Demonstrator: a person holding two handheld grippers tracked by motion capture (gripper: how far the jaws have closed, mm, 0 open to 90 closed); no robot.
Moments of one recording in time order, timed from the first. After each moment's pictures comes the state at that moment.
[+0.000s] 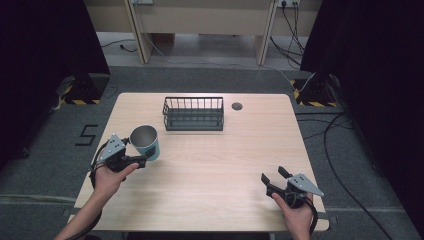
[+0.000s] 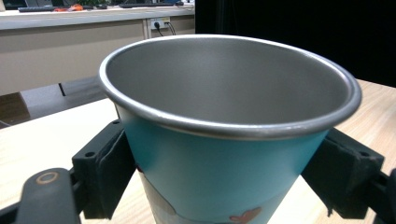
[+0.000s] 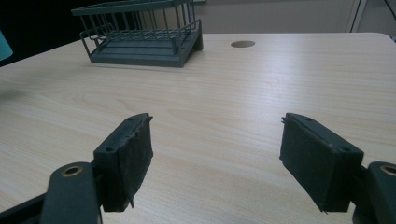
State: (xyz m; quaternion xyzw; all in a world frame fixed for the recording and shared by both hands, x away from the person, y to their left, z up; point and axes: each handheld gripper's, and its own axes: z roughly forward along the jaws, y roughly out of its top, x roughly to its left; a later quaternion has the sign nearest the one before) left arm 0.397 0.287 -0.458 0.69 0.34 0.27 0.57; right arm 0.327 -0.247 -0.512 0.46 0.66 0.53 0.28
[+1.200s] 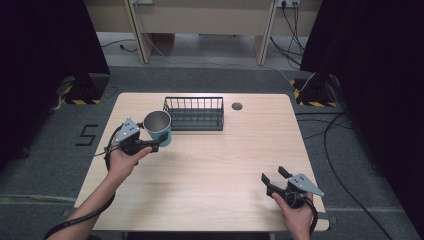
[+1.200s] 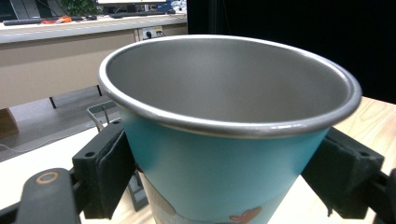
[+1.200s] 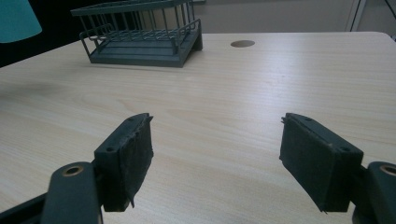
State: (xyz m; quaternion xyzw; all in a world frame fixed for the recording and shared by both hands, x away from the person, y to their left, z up) left arm 0.438 0.253 -0.435 0.70 0.32 0.27 0.58; right arm 0.327 -0.247 -0.512 0.46 0.66 0.52 0.27
